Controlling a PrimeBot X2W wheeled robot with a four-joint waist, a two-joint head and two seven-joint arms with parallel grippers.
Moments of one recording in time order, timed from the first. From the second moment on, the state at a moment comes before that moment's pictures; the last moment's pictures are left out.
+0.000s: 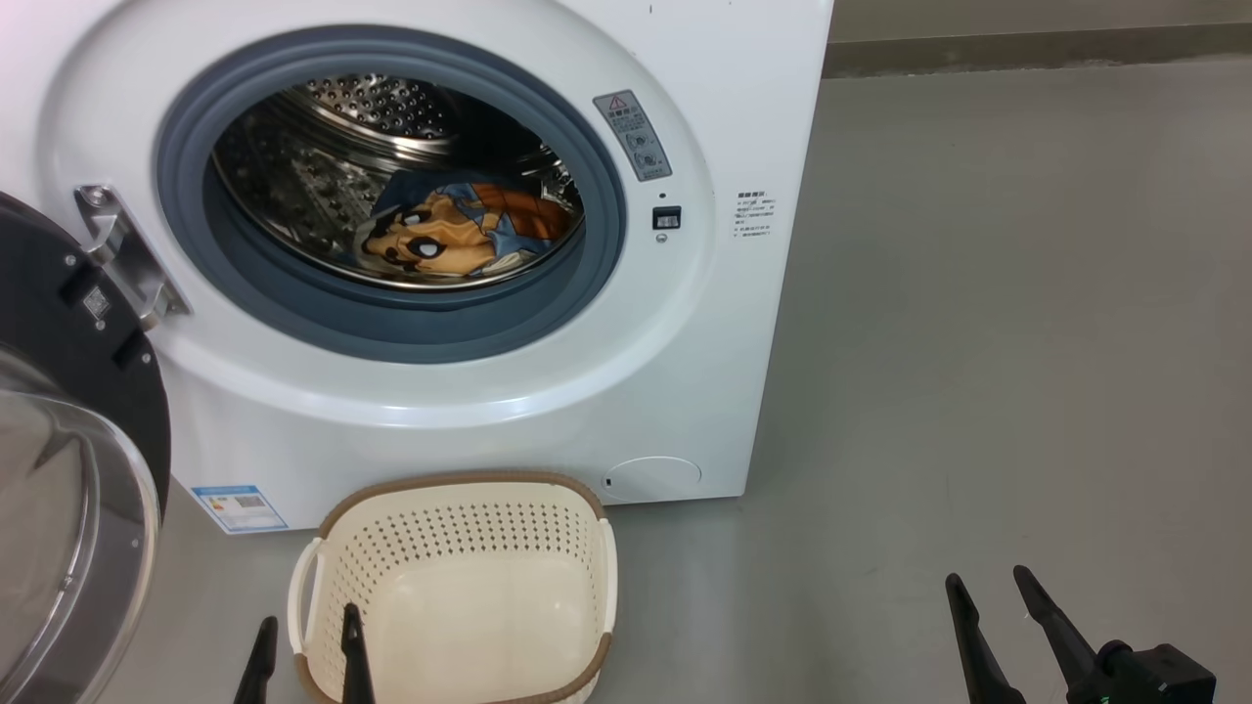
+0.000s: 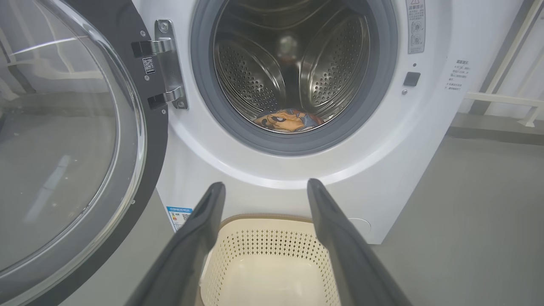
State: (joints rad) left arm 0.16 0.04 -0.11 0.04 -0.22 0.18 -0.26; right arm 0.13 -0.10 0.01 0.12 0.27 0.13 -0.25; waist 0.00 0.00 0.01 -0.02
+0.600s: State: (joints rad) left arm 0.17 0.04 -0.09 0.04 -0.20 0.18 -0.26; right arm 0.13 -0.10 0.00 0.12 0.27 0.13 -0.25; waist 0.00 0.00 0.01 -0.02
